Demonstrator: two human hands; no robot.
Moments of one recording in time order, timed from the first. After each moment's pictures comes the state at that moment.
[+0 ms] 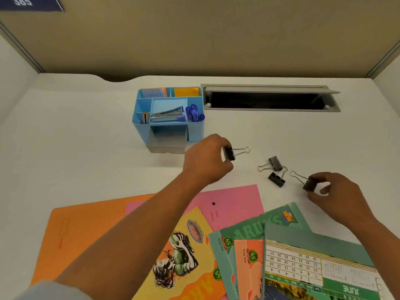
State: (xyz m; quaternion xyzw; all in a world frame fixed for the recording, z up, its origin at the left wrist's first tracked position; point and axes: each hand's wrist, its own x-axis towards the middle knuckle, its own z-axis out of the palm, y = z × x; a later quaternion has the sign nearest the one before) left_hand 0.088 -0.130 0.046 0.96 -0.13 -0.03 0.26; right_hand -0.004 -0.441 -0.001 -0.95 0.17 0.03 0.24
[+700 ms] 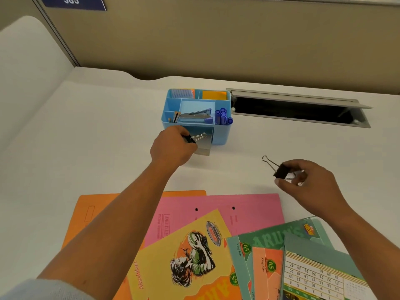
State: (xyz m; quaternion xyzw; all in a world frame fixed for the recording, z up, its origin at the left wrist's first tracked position) left_hand 0.115 -0.015 0.053 0.95 0.14 -0.03 0.29; right_hand 0.036 -0.325 0.042 -0.93 0.06 0.02 0.36
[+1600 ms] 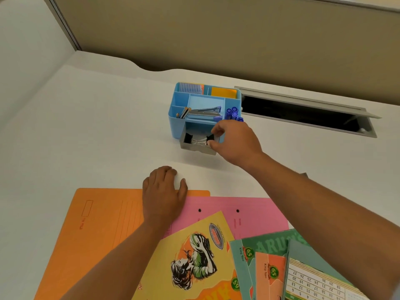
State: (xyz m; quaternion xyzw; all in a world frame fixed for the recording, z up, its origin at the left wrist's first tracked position) left_hand 0.019 0.018 -0.067 0.97 0.08 0.12 0.18; right_hand 0.137 -0.158 0.056 -0.97 -0.10 0.03 0.24
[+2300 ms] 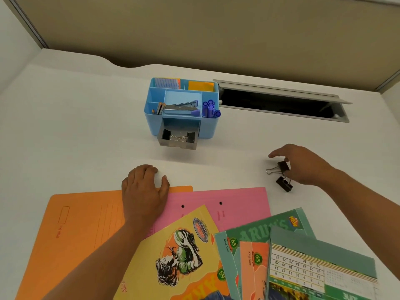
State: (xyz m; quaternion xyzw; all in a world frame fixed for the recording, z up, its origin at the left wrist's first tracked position) left_hand 0.018 0.017 -0.070 0.97 0.07 0.14 0.18; right_hand 0.102 -0.369 0.026 -0.97 -0.03 0.21 0.07
